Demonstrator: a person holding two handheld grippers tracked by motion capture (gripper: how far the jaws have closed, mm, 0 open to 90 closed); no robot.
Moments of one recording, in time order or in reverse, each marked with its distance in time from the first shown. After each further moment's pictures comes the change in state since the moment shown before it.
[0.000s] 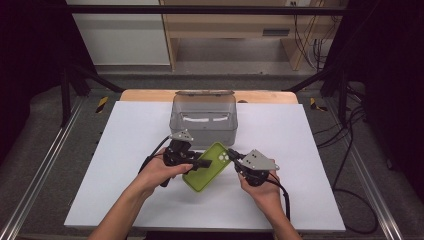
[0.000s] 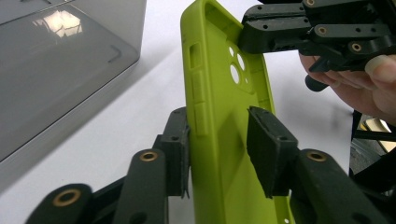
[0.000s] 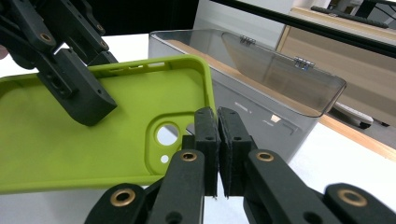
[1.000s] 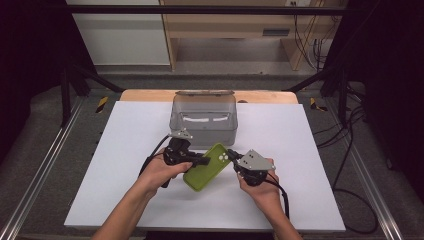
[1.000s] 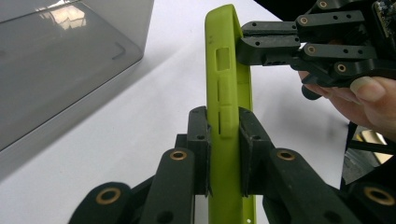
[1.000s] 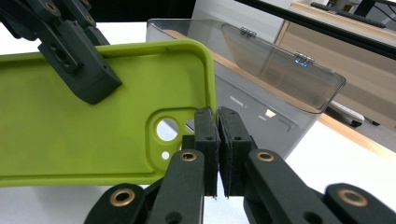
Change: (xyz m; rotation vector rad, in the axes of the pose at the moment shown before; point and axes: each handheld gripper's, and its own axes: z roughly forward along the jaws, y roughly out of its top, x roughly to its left) left arm -0.004 0.003 -0.004 -0.004 0.022 -0.056; right arm 0.002 -0.001 0.004 0.035 -0.015 -0.044
